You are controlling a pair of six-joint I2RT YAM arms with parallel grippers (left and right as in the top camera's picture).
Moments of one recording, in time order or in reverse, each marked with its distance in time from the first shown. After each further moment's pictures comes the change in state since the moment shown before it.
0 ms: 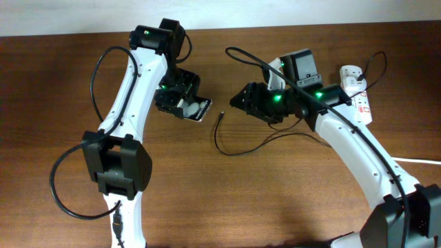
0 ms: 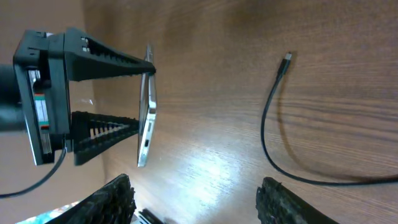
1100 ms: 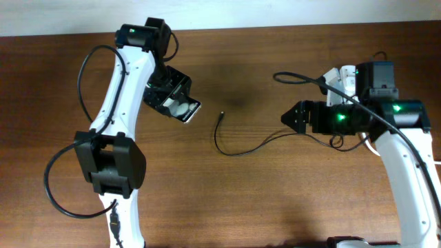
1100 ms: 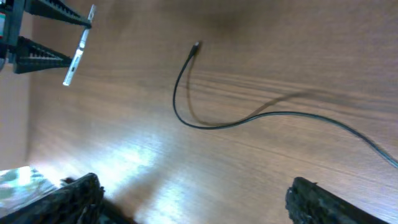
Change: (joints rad) left arm 0.060 0.000 0.000 -0.011 -0.010 0.232; right arm -0.324 -0.235 -0.002 -0.467 0.009 -0.609
